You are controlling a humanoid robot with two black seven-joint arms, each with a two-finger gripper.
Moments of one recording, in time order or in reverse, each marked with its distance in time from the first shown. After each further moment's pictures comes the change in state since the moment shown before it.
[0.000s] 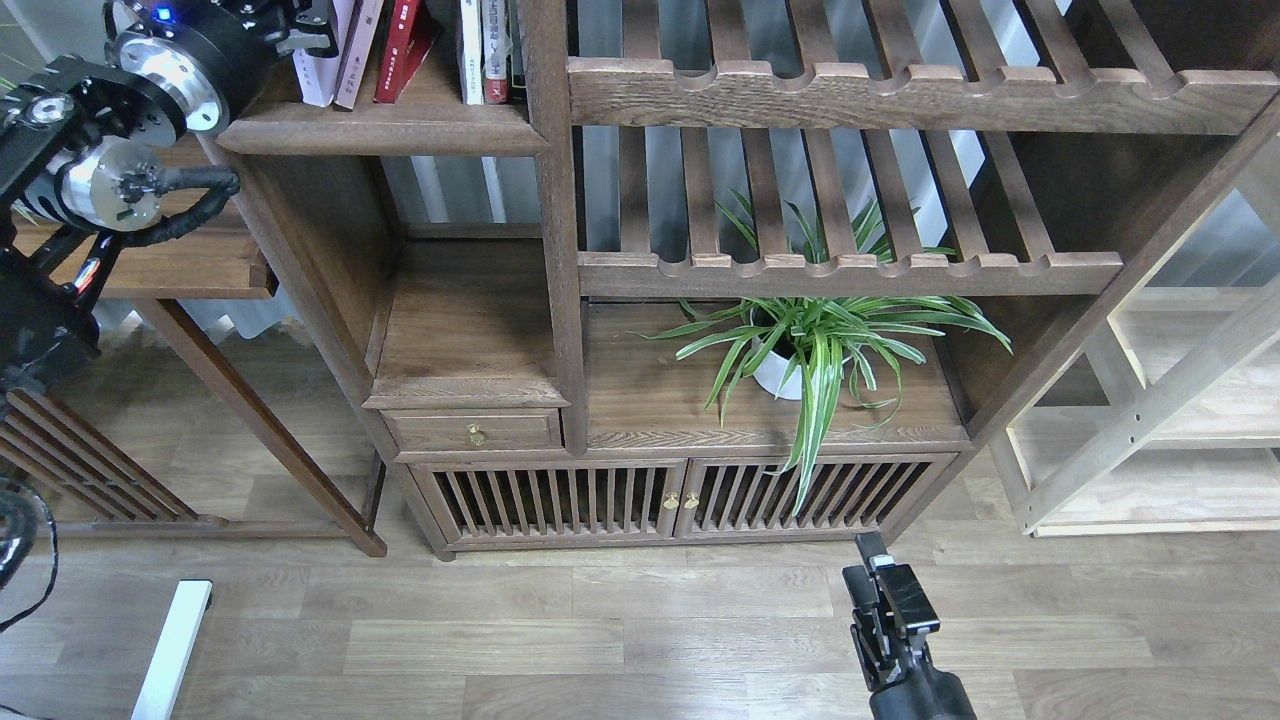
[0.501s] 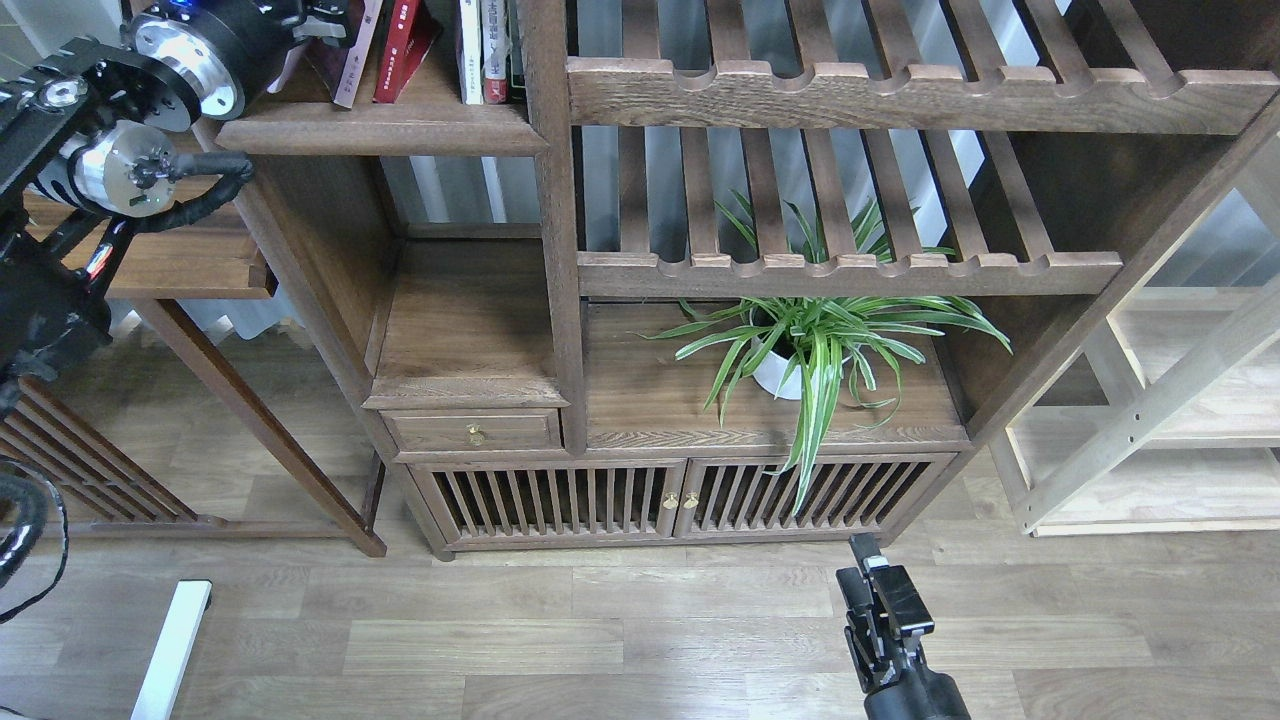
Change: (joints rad) left arm -0.033 -0.016 0.004 -0.005 -0.001 0.003 0.002; right arm 0.002 0.002 -0.012 0.000 0.000 0.000 0.000
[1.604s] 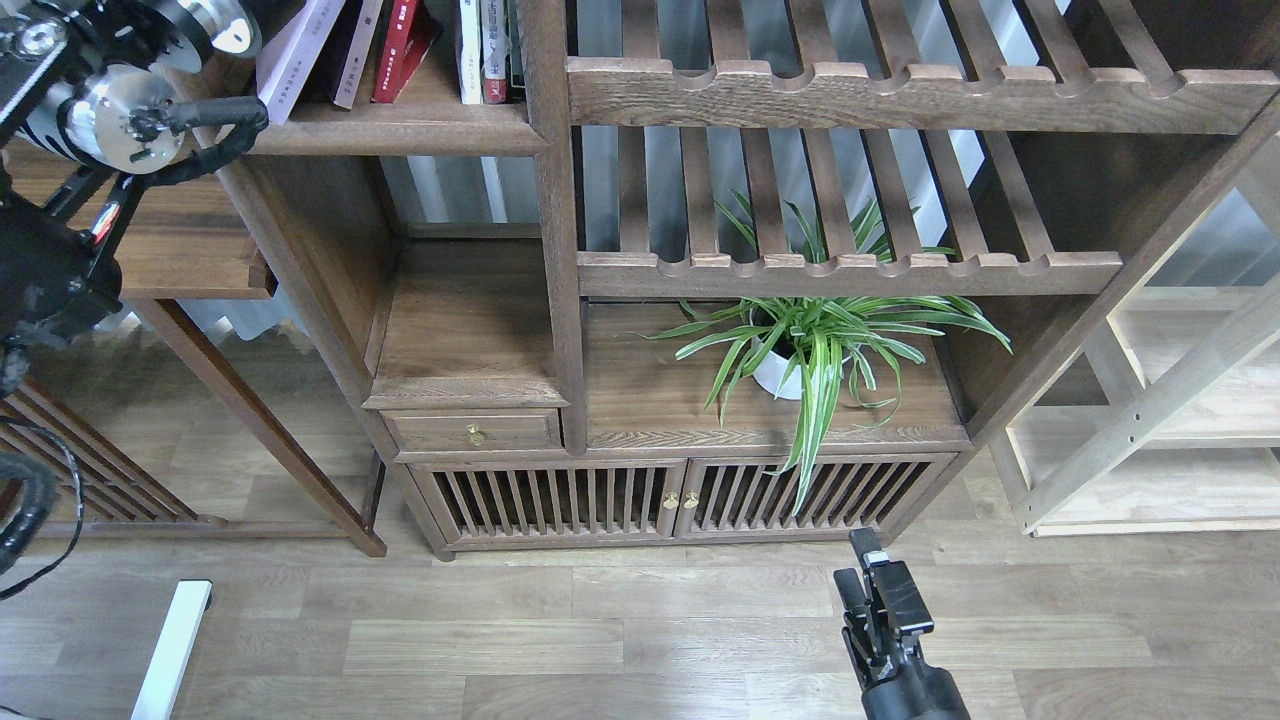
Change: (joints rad) left arm -0.031 0.002 -0.067 -0.182 -0.021 0.010 0.032; right arm 0.014 0.002 -0.003 -0.003 -0.002 0.000 -0.002
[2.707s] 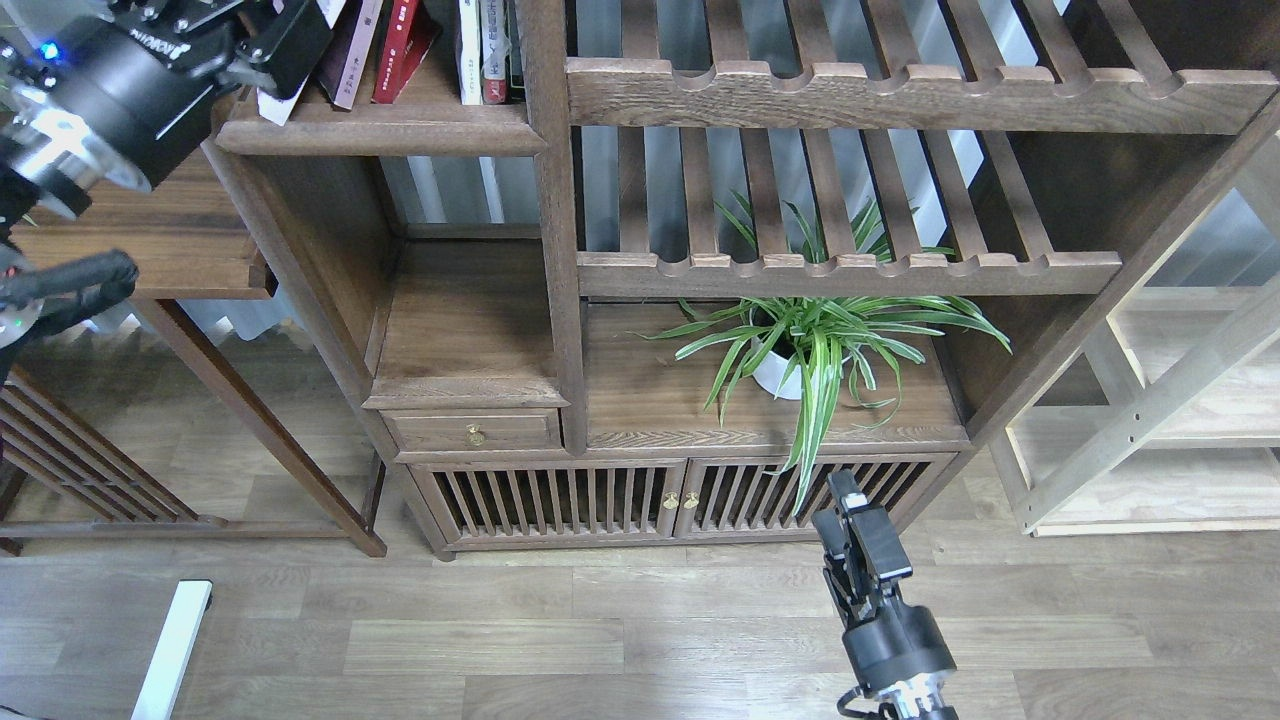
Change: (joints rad) left arm 0.490 0.144 -0.297 -0.546 -0.038 -0.087 0.094; right arm 0.144 -0.002 -0.012 0.004 -0.055 0.000 -0.003
